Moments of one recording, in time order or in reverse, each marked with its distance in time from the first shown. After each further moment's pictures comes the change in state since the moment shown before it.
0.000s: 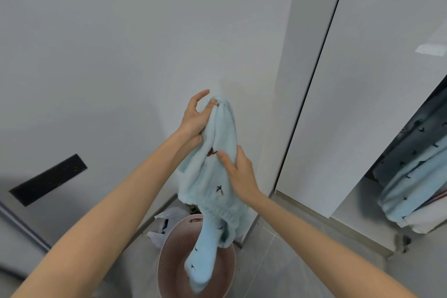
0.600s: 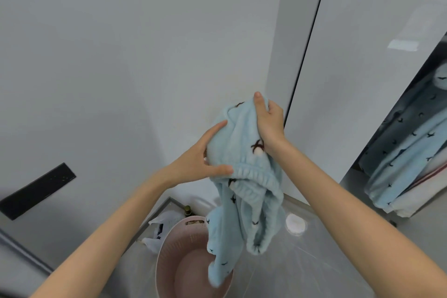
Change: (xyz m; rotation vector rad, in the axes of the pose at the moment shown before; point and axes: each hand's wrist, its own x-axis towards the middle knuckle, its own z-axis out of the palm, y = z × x) left_hand -0.064 -0.020 -0.033 0.513 -0.630 0.134; right_hand 0.068 -0.059 -0.059 0.076 0.433 -0.027
